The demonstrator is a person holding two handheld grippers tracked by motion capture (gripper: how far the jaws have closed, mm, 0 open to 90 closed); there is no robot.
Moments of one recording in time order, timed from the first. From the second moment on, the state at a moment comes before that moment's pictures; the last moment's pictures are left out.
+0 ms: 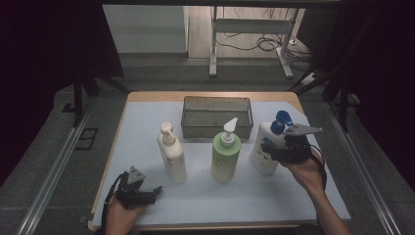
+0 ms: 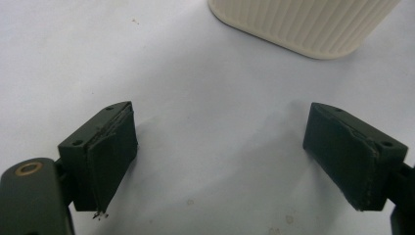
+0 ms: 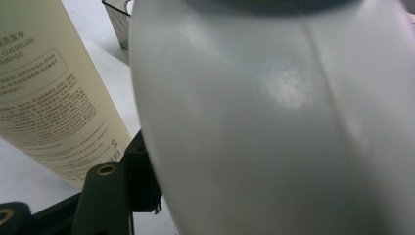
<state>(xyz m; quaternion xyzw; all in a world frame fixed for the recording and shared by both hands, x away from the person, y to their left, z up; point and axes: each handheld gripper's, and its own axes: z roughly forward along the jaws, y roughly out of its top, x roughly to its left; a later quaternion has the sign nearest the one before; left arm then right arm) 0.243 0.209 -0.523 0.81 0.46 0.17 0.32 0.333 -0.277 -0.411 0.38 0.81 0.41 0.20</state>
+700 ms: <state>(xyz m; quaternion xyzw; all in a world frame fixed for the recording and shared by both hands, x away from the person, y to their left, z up) 0.243 0.209 -0.524 0.81 0.46 0.17 0.32 0.327 -0.272 -0.389 0.39 0.79 0.42 0.20</state>
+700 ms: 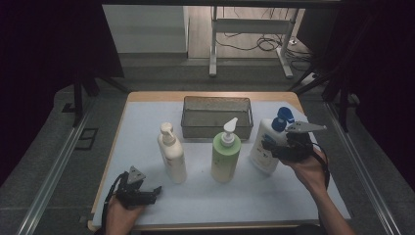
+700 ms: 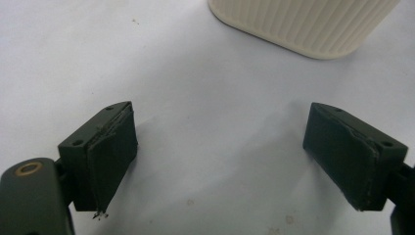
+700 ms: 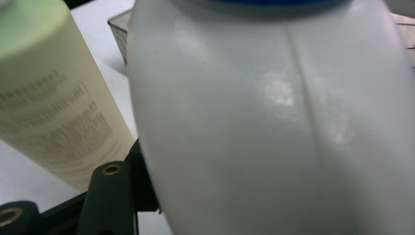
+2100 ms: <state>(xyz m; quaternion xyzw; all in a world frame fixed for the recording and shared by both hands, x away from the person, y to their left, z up) 0.243 0.209 -0.524 0.81 0.46 0.17 0.32 0.370 -0.228 -0.318 0.39 0.78 0.45 0.22</state>
